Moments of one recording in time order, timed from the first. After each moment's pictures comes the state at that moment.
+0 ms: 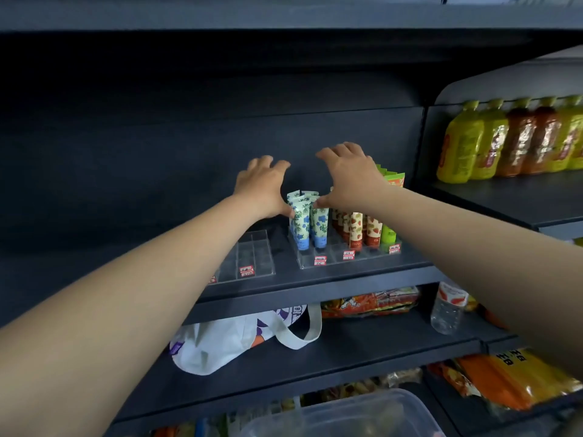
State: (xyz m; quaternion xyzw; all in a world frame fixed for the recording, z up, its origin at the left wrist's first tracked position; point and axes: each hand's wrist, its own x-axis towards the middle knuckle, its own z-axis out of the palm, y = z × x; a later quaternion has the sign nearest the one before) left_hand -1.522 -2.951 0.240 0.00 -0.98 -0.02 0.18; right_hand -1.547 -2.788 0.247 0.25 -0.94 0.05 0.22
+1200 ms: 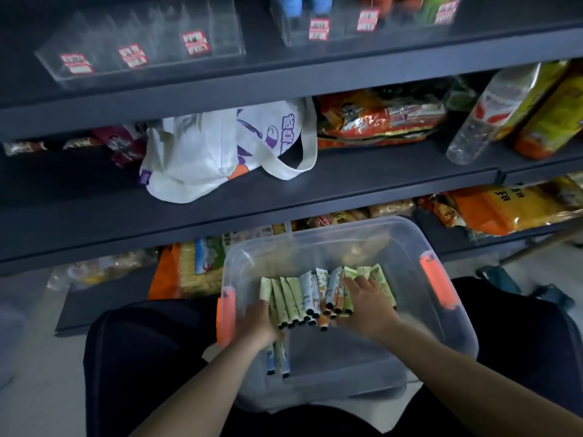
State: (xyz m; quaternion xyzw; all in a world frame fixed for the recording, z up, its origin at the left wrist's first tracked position) left_hand -1.309 -2.918 -0.214 0.25 -0.88 -0.26 -0.32; right_hand -1.371 -2.709 -0.182 0.15 -0.94 0.12 -0.28
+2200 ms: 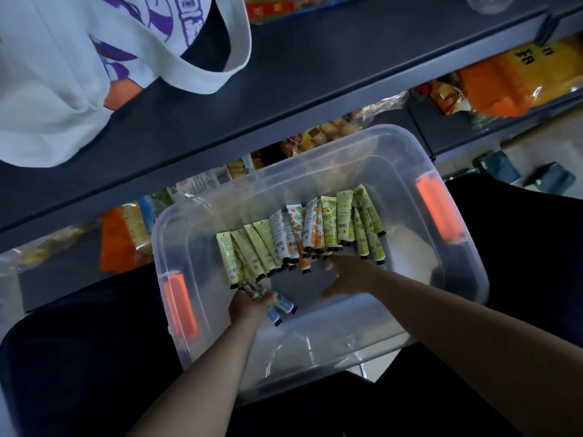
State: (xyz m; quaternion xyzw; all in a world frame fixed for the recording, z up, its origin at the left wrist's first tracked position) left_hand -1.292 -2.889 -0.313 0.49 -0.73 -0.36 -0.32; right_hand -1.376 -2.688 -0.280 0.06 -0.82 0.20 -0.53
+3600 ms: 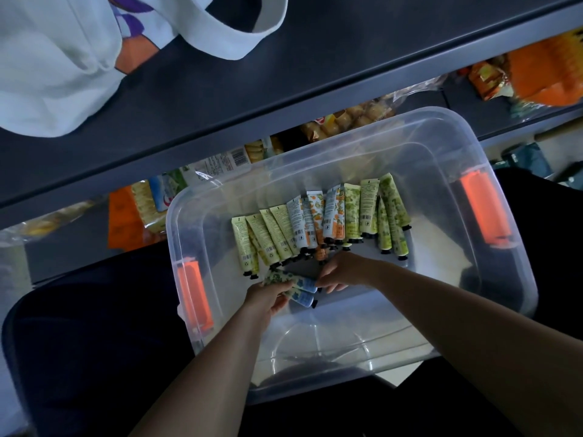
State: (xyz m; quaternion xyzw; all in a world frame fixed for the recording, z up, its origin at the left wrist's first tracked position) left_hand -1.292 -2.894 -0.332 0.61 -0.45 -0.58 -0.30; right_hand -1.374 -2.718 -0.327 -0.01 -0.69 0.33 -0.65
